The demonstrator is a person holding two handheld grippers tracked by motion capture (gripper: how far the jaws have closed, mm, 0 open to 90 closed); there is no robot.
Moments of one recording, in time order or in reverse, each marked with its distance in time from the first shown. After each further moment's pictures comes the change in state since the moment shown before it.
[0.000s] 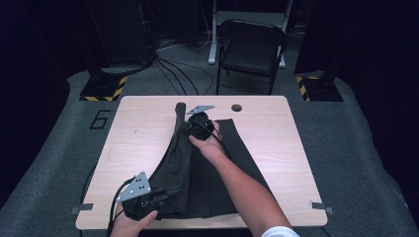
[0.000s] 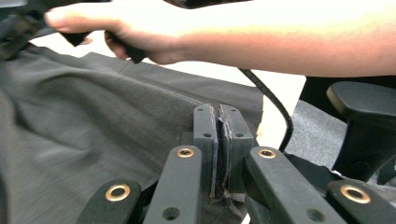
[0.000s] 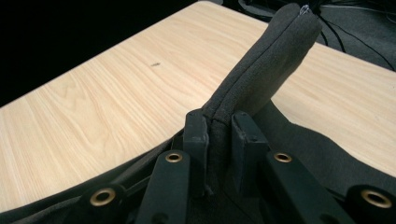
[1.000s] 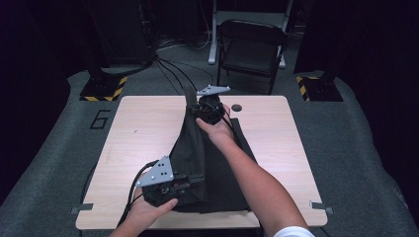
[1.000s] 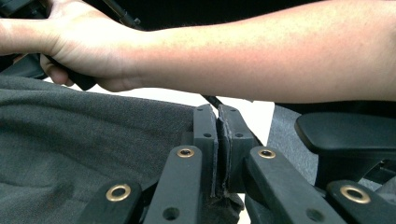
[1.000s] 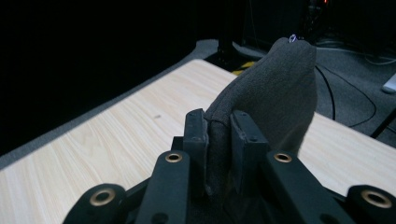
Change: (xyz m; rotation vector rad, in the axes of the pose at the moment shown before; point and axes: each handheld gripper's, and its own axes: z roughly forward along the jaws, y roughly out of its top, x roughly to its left) left arm -0.020 0.073 0.024 -0.034 -0.121 0.115; right arm -0.013 0.047 -0.061 -0.146 -0.001 0.007
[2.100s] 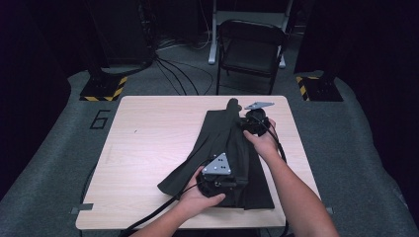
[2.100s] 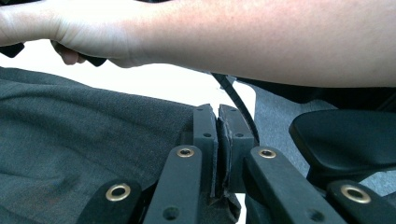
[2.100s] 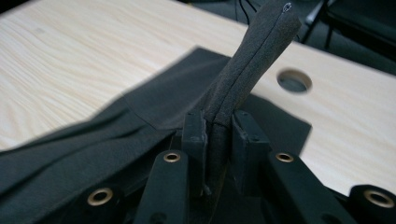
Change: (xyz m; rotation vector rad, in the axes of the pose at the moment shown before) left arm -0.002 -0.002 0.135 0.136 -0.163 -0.027; right arm -0.110 -0.093 -0.061 0.183 -0.224 0.052
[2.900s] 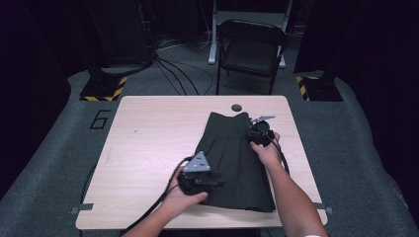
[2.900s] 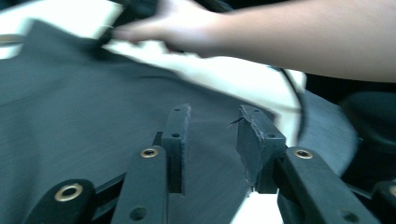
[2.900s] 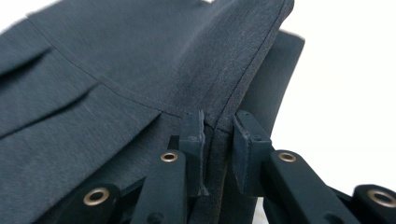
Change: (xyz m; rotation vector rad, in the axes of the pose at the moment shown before) left arm 0.029 -0.039 -0.051 0.008 0.180 -0.090; right arm -0.031 -0.060 0.040 0.142 -0.116 0.093
